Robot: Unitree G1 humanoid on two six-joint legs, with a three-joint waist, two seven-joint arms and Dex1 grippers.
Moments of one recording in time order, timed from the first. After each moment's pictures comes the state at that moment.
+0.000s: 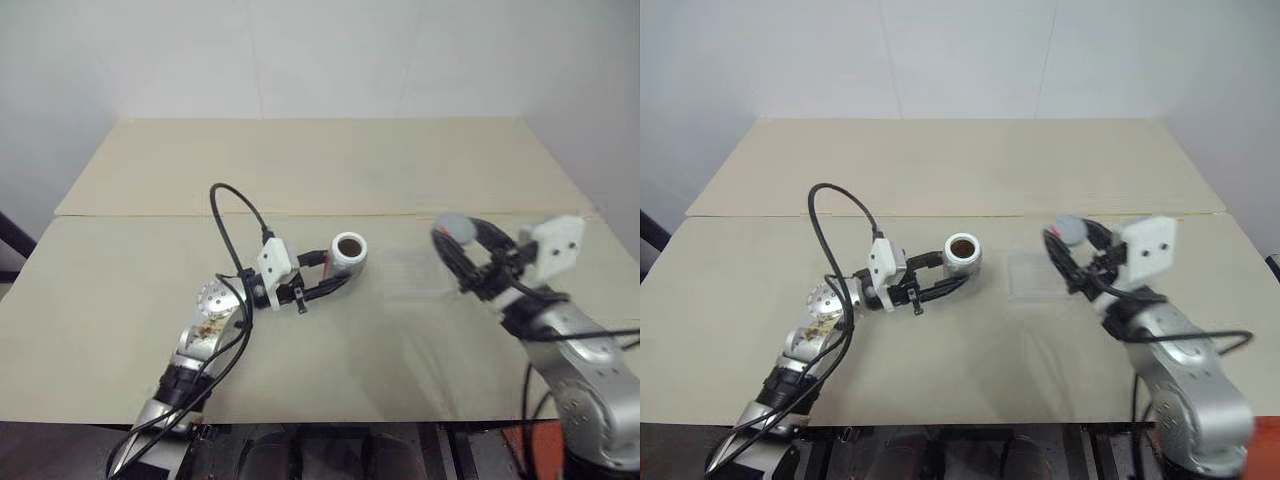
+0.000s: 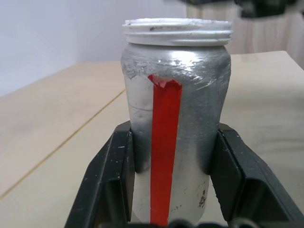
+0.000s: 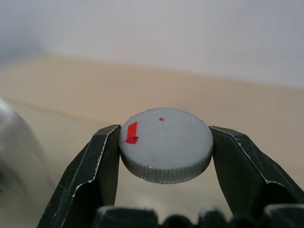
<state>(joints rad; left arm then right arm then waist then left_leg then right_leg) -0.46 0.32 -0.16 0.11 -0.29 -0.05 -0.96 -0.04 -0.50 -0.34 -0.75 0.55 0.72 0.22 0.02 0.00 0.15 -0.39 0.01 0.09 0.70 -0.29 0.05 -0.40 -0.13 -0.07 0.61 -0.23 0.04</state>
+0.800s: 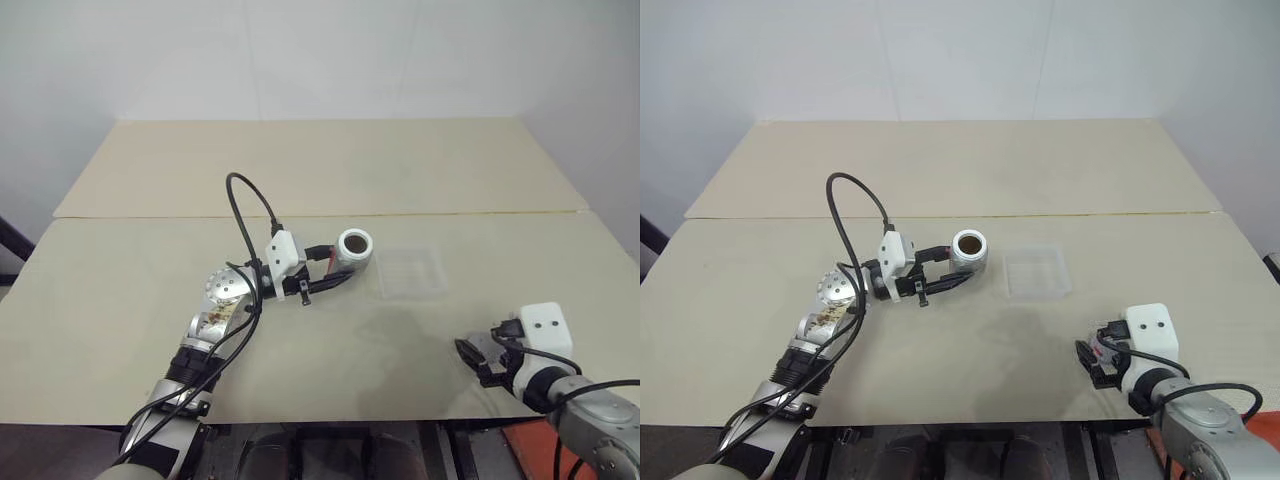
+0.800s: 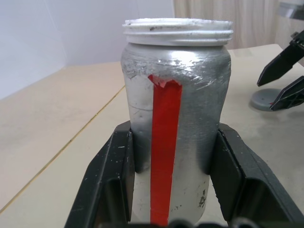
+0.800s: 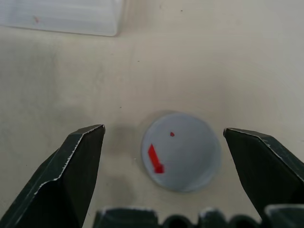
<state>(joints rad) -0.54 0.29 -0.17 0.26 -0.26 -0.13 -1.01 0.17 -0.51 -0.43 -0.87 0.55 1.28 0.15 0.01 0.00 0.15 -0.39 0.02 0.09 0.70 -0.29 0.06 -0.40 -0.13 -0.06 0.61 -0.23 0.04</state>
